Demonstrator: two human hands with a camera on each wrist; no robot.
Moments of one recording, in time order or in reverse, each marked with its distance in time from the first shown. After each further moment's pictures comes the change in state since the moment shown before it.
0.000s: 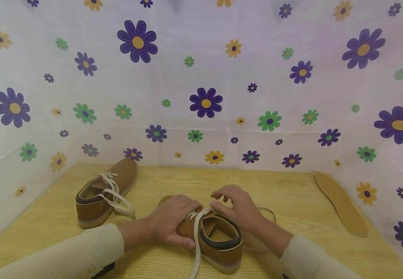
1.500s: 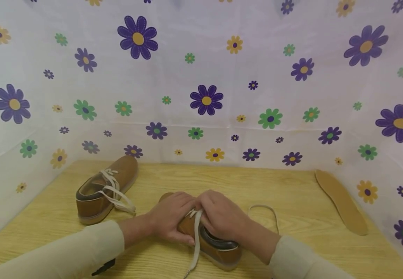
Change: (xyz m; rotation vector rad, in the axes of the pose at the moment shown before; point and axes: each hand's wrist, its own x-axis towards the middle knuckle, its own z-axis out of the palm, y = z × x) left_hand 0.001 0.001 0.000 0.005 0.052 0.041; right_hand 0.008 -0.036 0.020 -0.263 -0.017 -0.375
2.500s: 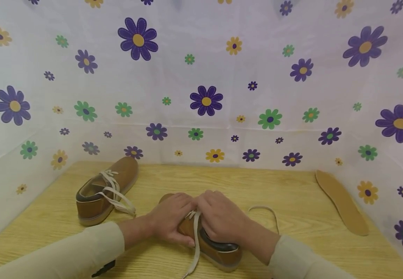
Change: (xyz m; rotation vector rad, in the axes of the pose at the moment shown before) left_hand -0.001 -0.002 0.001 -0.001 -0.006 0.012; right_hand 0.002 -0.002 0.000 -0.059 -0.036 -0.062
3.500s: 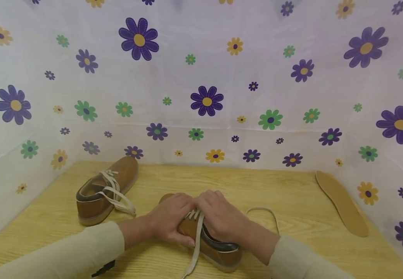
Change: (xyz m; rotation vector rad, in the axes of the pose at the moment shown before) left_hand -0.001 0.000 0.001 0.000 0.014 -0.010; right_hand -0.001 -0.001 0.000 0.063 -0.065 0.064
